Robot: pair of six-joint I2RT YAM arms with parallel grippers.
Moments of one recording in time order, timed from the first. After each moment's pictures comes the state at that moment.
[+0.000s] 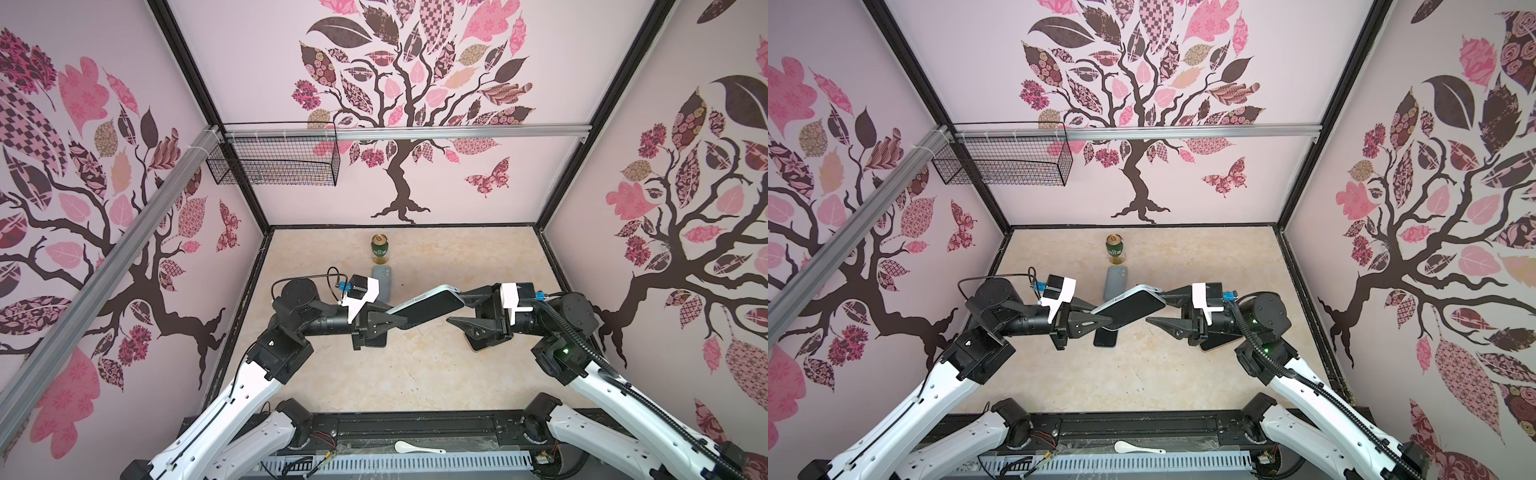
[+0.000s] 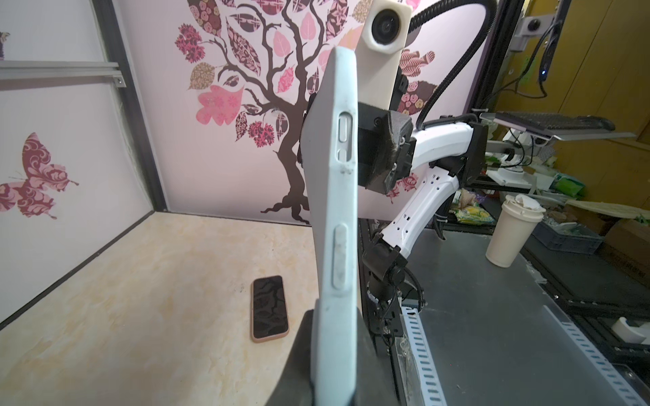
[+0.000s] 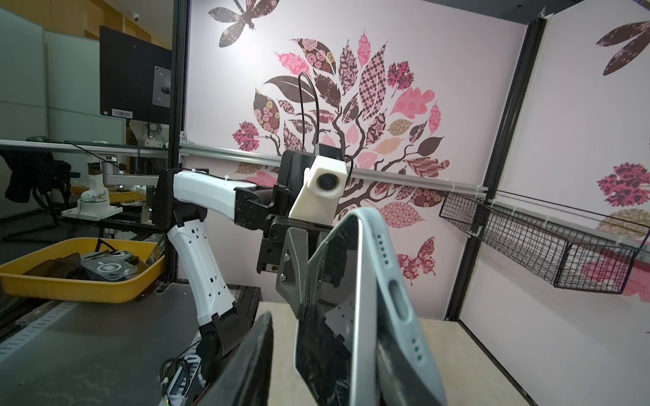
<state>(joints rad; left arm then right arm) -0.62 0.84 0.89 0.00 0.91 -0.07 0.67 0.81 0.76 0.52 -0.85 0.16</state>
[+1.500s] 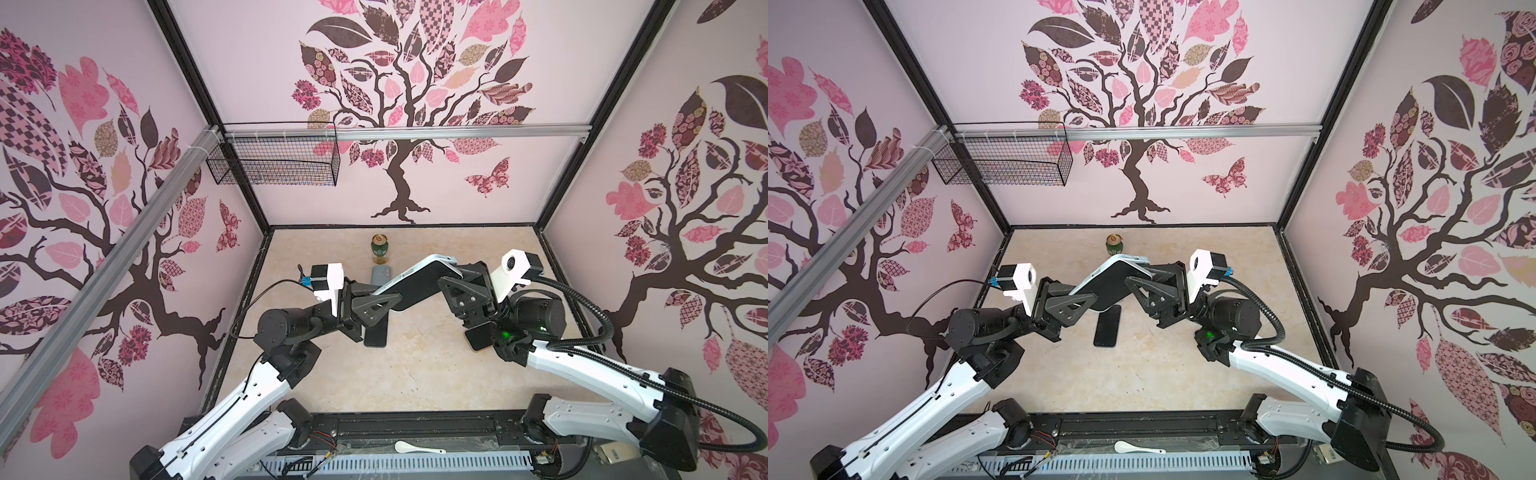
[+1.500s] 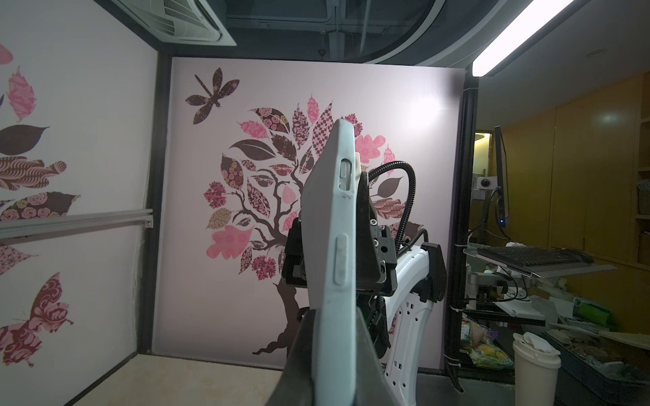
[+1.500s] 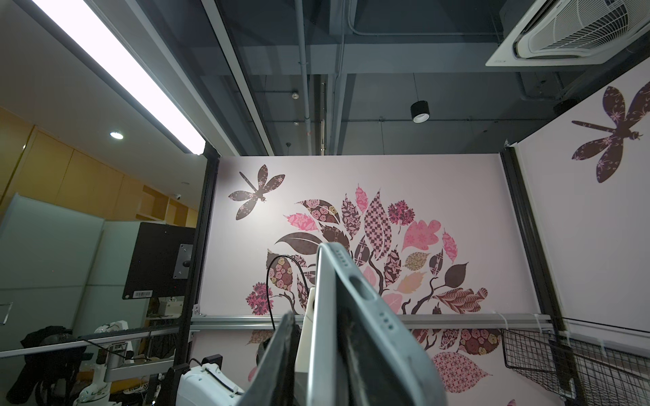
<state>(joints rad) -0.66 0.86 0.76 0.77 0.70 -0.53 0.90 1.15 0.88 1.24 -0.50 0.53</state>
